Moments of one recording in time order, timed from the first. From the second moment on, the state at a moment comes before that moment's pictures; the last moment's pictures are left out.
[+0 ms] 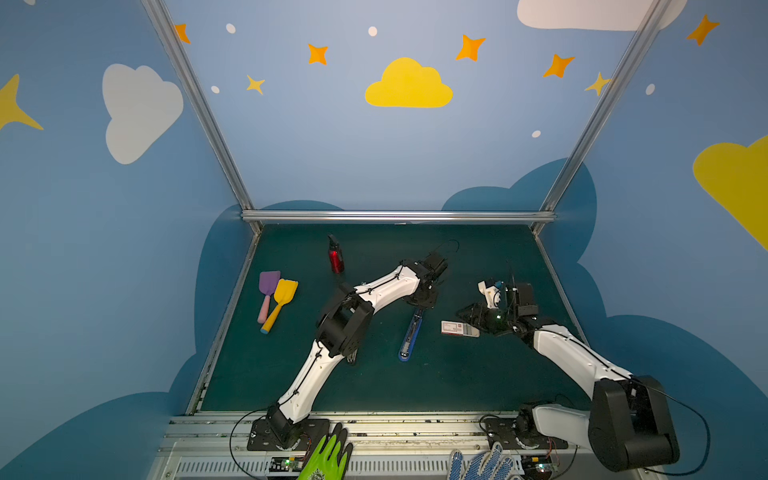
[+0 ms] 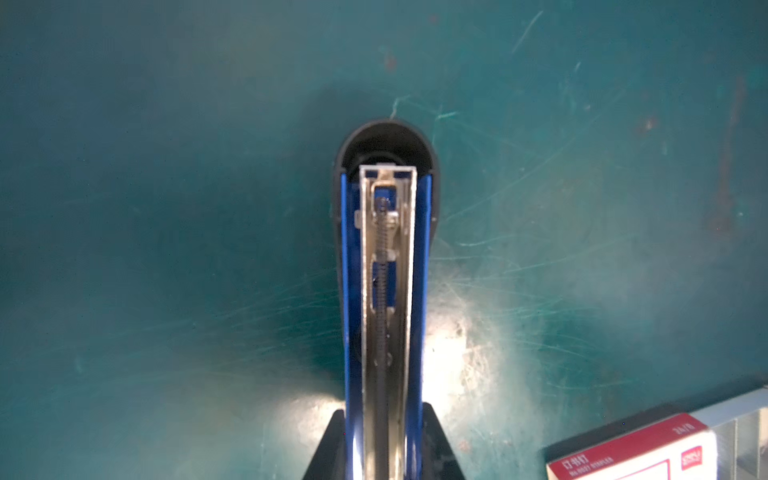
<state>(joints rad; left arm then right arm) -0.77 2.37 2.00 -0.88 -0.02 -0.42 0.15 1.26 0.61 -0.22 -0.66 0.51</state>
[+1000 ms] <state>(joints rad) -0.85 2.12 1.70 -0.69 -0.05 -0.37 0.14 1.78 0.79 0.32 -0.92 0.83</state>
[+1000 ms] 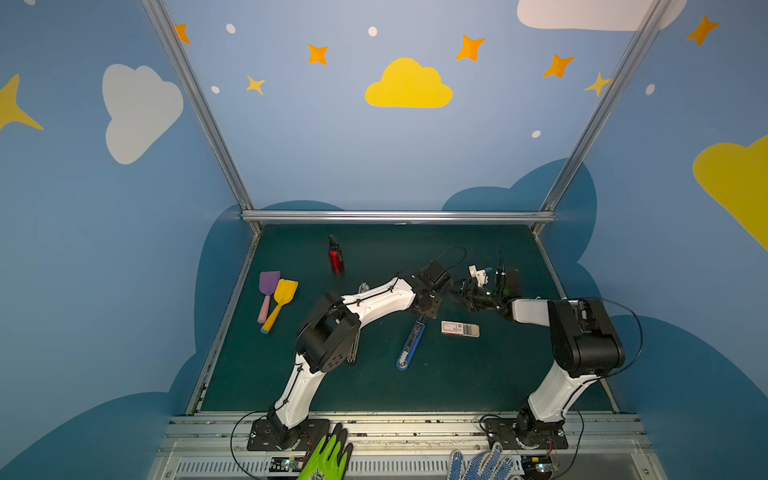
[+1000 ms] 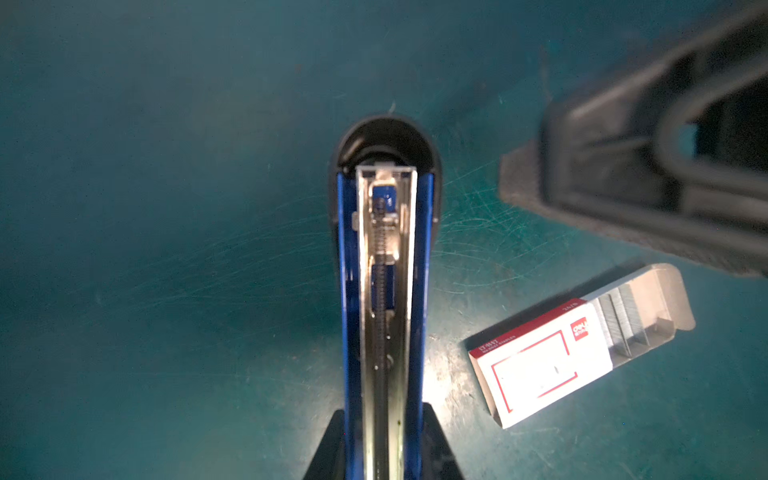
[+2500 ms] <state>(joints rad) -0.85 1.65 1.14 -0.41 -0.14 -0.46 0.16 1.92 0.85 0.48 -0.93 0.86</state>
